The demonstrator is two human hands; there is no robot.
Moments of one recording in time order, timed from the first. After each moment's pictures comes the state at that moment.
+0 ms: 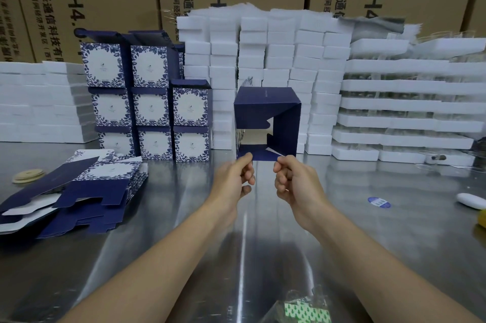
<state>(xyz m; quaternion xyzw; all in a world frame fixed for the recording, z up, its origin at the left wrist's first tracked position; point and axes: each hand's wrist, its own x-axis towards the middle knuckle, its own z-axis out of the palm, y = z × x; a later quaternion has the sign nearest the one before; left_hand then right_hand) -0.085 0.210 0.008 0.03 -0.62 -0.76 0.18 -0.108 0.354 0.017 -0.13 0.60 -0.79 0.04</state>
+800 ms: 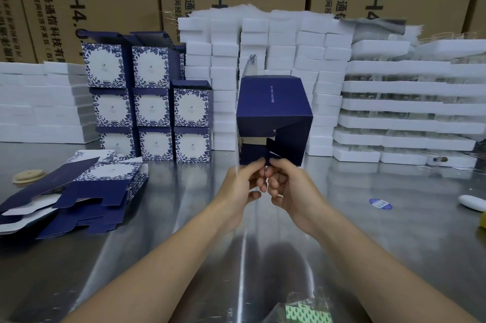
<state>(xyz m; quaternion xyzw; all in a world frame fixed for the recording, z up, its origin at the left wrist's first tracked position) -0.080 0.217 0.006 -0.03 -0.66 -0.74 0.12 -0.107 0.352 0.013 -0.19 0.61 -0.76 0.11</state>
